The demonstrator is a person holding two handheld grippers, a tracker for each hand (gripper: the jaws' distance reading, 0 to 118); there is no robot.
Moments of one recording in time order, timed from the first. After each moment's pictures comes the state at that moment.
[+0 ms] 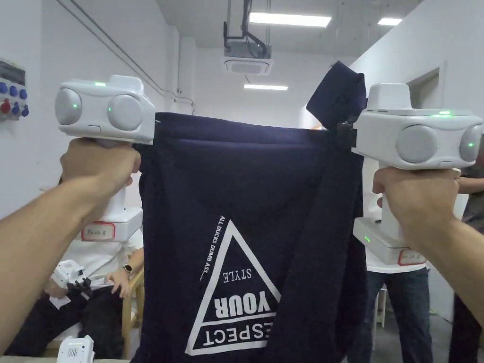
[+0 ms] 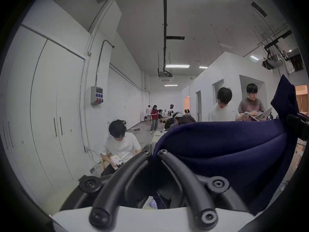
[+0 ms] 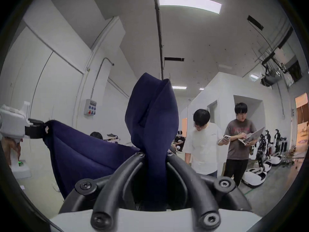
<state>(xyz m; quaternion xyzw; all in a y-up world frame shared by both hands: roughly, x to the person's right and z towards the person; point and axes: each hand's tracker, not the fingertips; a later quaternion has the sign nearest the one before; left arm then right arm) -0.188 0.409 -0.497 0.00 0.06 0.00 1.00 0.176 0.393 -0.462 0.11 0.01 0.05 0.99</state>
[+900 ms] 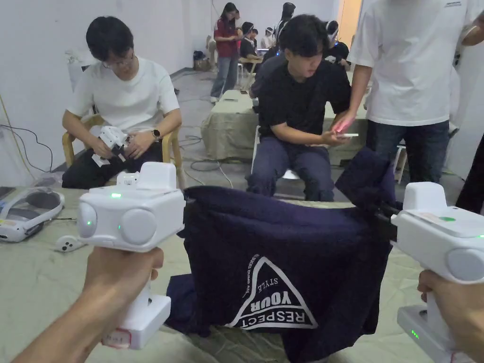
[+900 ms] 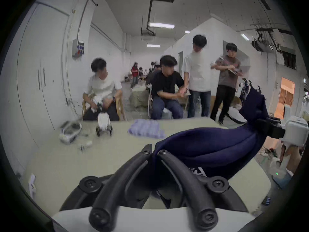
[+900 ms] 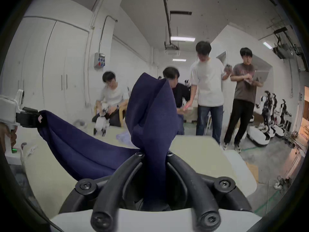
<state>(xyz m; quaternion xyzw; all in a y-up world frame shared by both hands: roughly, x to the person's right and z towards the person) -0.180 0.048 -0.306 -0.21 -0.05 0.01 0.98 0.229 0.019 -0.331 -0.13 0.08 0.02 0.99</state>
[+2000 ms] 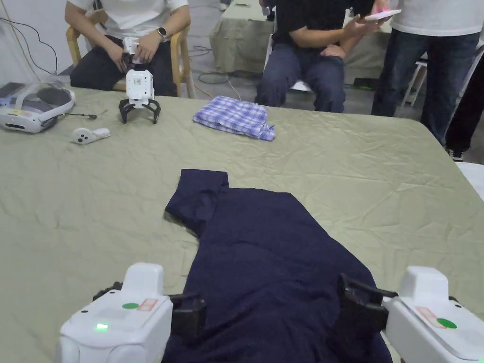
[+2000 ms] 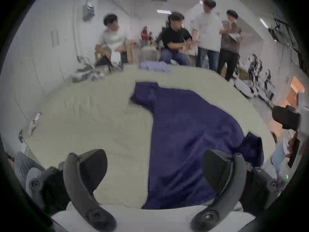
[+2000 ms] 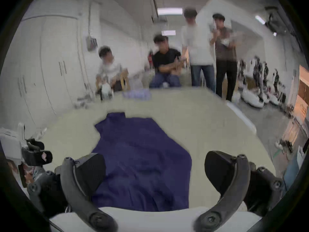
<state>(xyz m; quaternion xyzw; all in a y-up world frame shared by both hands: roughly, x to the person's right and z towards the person) -0.160 -0.139 -0.088 -0.33 0.02 0.03 0.94 0.182 -0.104 -0.105 -0.21 0.06 -0.02 0.98</state>
